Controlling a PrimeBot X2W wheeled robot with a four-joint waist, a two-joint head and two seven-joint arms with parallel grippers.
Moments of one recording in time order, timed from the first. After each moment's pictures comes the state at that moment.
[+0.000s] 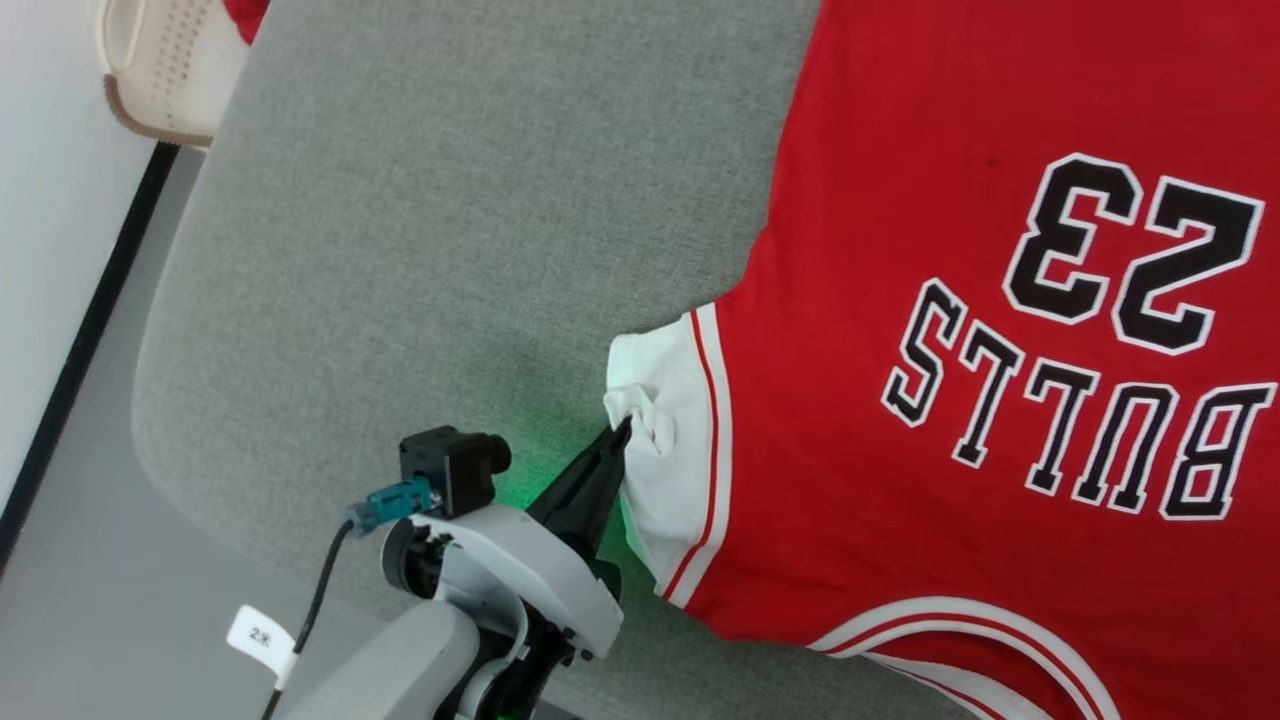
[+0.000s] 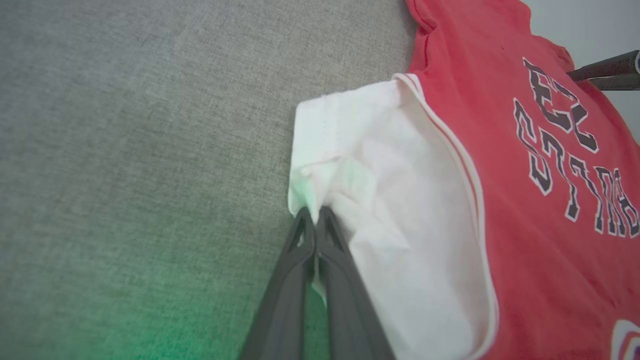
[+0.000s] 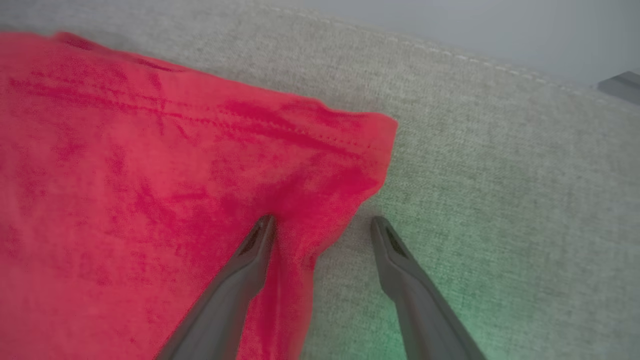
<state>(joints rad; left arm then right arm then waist) -0.45 0.38 -0.76 0.14 -1.00 0.16 -0.13 -1.22 -0.57 0.09 0.82 0.32 0.13 0.94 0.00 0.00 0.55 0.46</state>
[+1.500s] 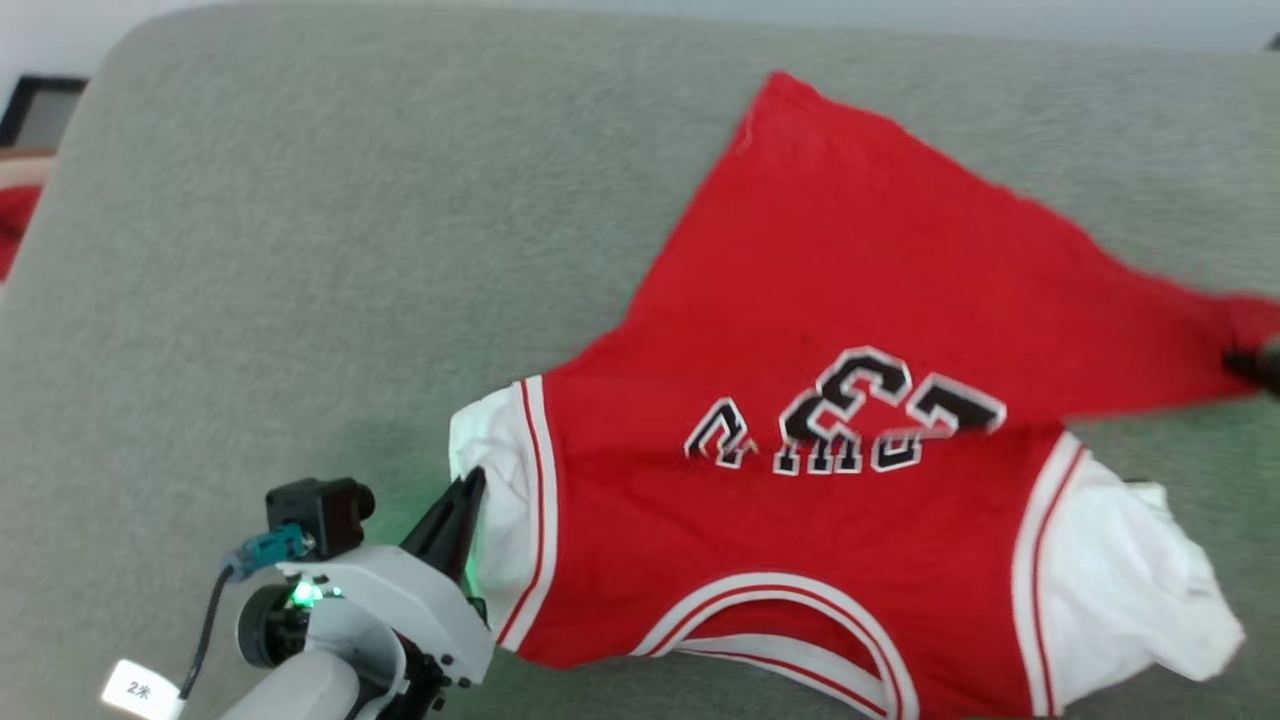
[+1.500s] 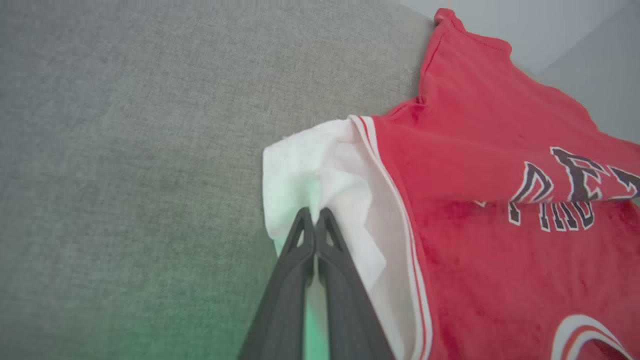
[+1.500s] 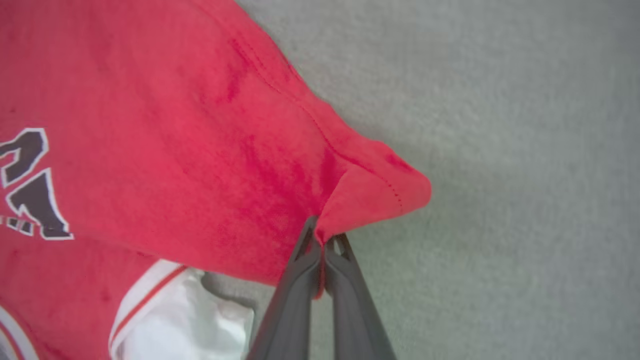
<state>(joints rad) -0.34 0.54 -0.69 0.12 -1.04 0.25 -0.14 -0.58 -0.63 0.14 0.17 0.68 0.13 0.98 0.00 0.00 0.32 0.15</state>
